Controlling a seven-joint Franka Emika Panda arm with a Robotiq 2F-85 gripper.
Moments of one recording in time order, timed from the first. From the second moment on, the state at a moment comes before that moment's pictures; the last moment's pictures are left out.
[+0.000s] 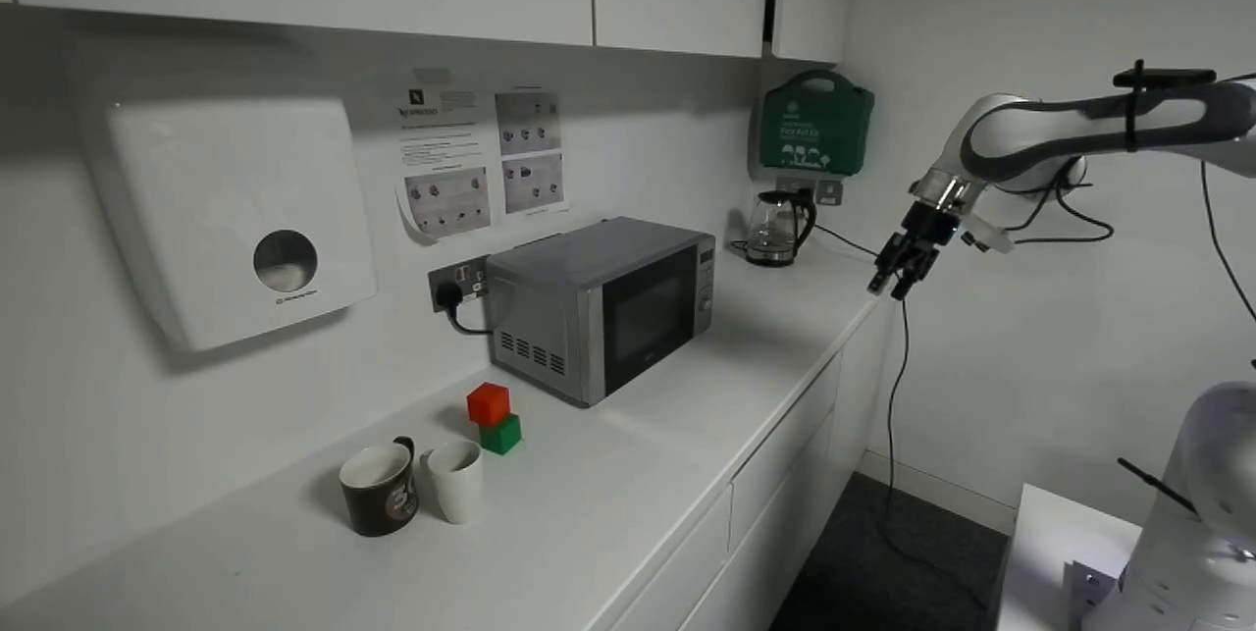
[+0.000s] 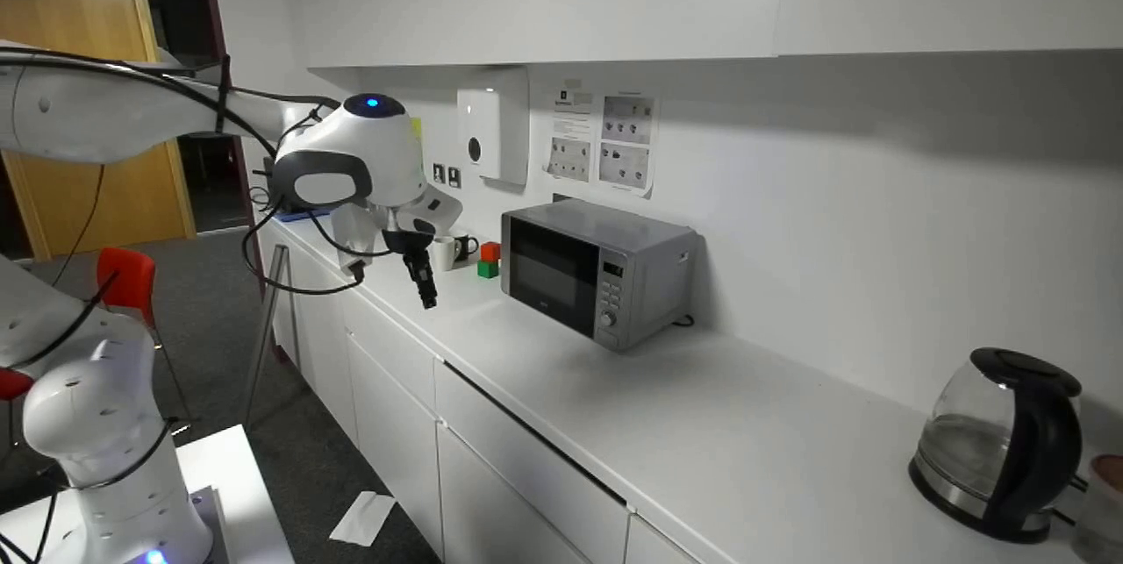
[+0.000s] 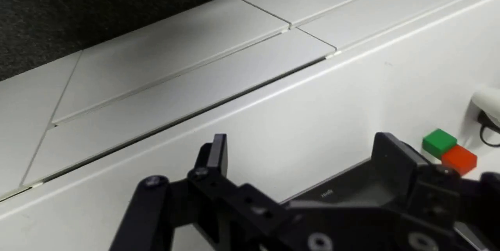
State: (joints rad) arm -0.09 -0.57 -0.28 -2.41 0.25 2.06 -0.16
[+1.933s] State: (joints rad) arm -0.04 0.07 -0.18 -2.02 0.65 2.53 -0.10
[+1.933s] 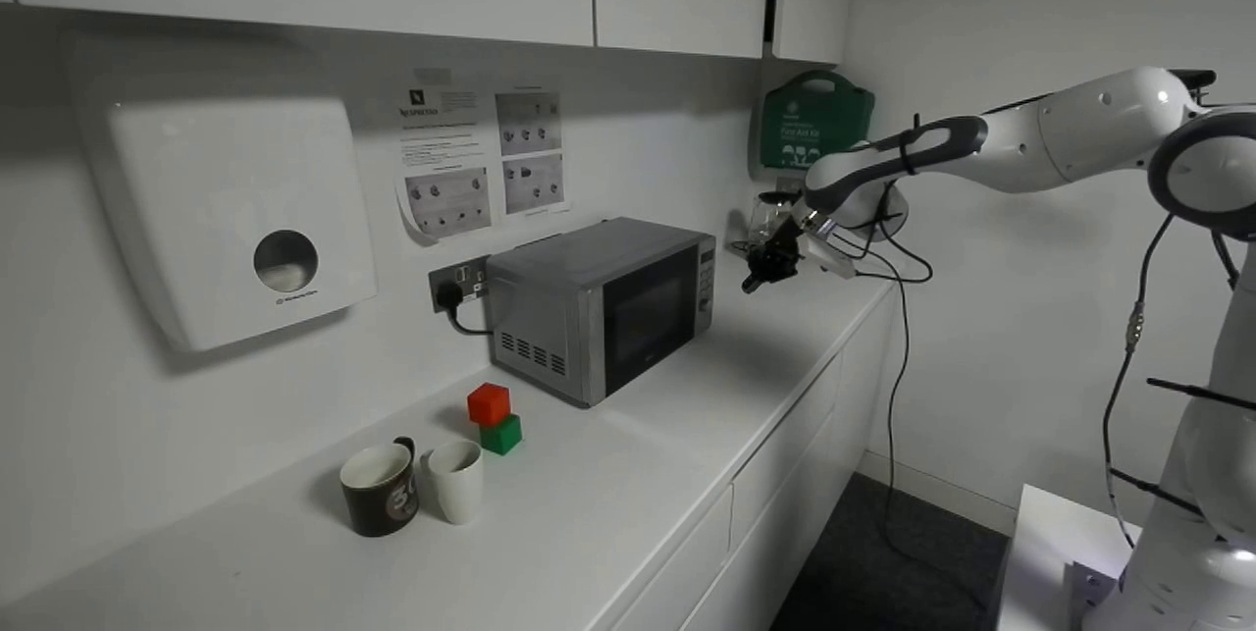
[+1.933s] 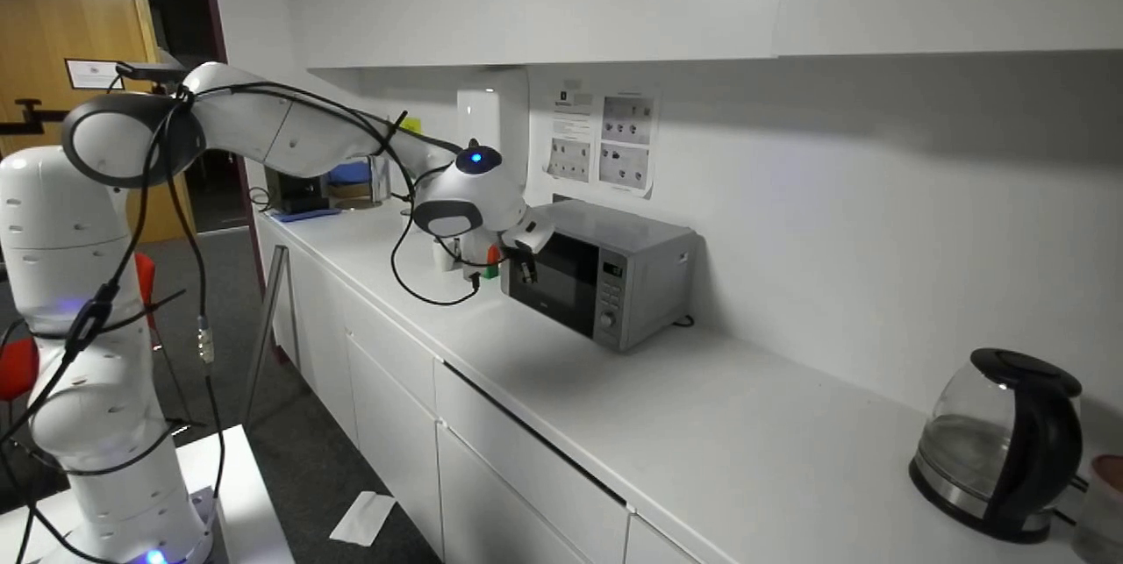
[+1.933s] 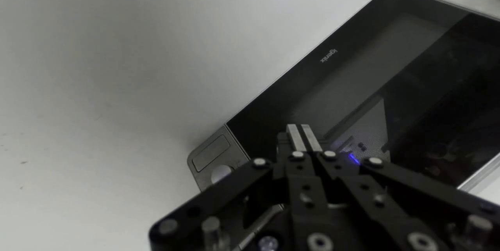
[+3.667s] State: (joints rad) arm -0.13 0.21 -0.14 -1.86 0.61 2.50 -0.10
